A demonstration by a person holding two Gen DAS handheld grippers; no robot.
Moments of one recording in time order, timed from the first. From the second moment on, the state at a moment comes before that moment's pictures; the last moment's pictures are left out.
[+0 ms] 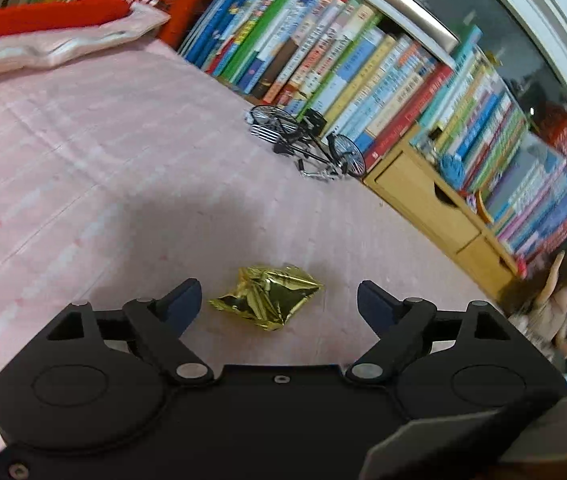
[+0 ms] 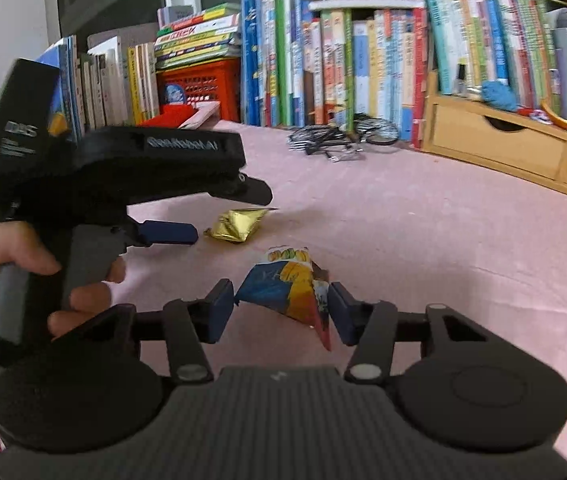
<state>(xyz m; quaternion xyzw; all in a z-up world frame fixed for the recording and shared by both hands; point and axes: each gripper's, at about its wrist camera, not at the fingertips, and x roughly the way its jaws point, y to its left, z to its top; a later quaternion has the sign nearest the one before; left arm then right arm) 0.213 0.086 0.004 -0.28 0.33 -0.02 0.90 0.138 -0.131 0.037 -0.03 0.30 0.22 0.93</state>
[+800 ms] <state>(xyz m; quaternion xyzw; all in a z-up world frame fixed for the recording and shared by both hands) 0.090 0.055 0.033 -0.17 0.29 -0.03 0.94 0.043 -0.179 0.053 0.00 0.27 0.20 0.94</state>
